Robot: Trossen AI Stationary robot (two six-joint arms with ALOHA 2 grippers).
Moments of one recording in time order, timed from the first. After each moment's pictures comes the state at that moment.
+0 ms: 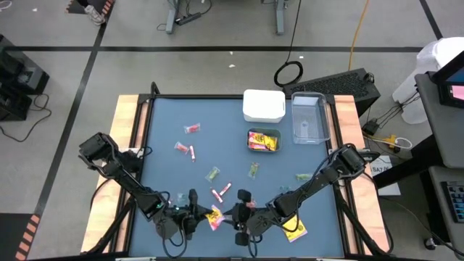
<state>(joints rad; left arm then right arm) -0.82 1.71 0.74 0.42 -0.80 0.24 0.57 2.02 1.26 0.21 0.49 0.43</state>
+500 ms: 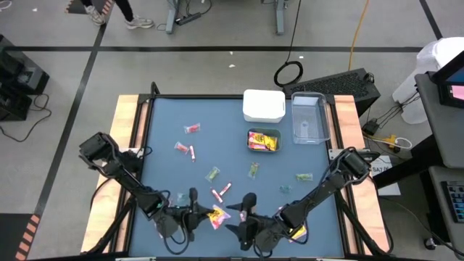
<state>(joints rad) -0.80 1.71 0.75 0.49 -0.80 0.09 0.66 2.02 1.30 0.22 0.83 -0.07</state>
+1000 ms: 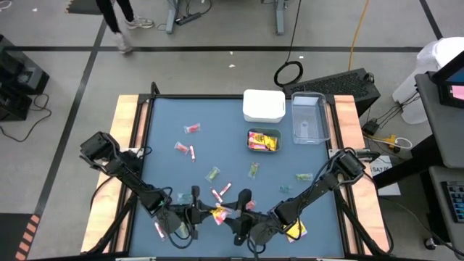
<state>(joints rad) -0.77 1.71 0.75 0.52 -0.77 0.00 0.62 2.07 1.30 0.35 0.83 -0.15</state>
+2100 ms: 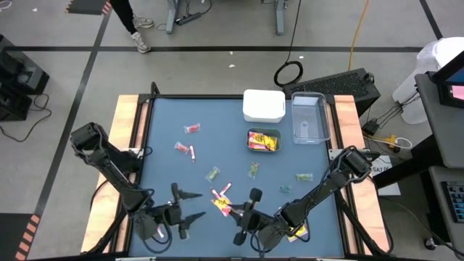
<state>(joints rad) -0.93 1.53 0.75 0.42 -1.13 0.03 0.66 1.99 1.30 0.35 1.02 0.19</state>
